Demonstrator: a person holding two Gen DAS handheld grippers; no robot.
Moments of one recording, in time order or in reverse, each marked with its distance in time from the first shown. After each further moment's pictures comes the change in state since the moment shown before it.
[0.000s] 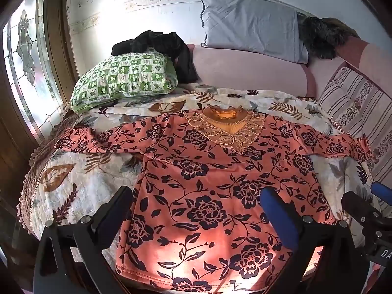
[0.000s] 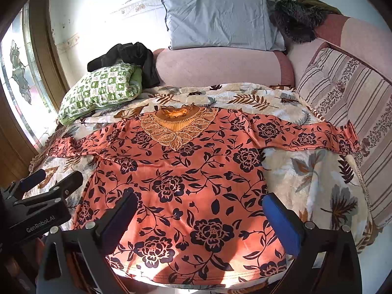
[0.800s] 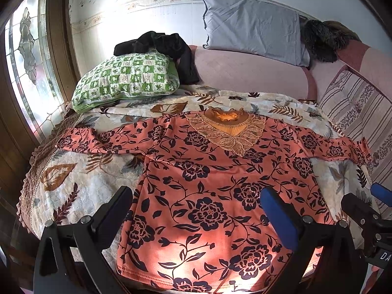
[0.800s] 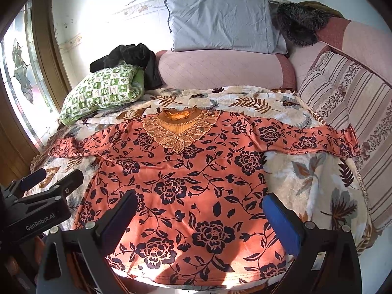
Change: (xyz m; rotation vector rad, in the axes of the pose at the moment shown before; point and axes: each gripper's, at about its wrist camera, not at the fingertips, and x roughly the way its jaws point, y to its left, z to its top) left arm -0.005 0.003 0.004 -0.009 -0.002 -0.001; right arm -0.003 0.003 0.004 -0.011 -0.007 0.004
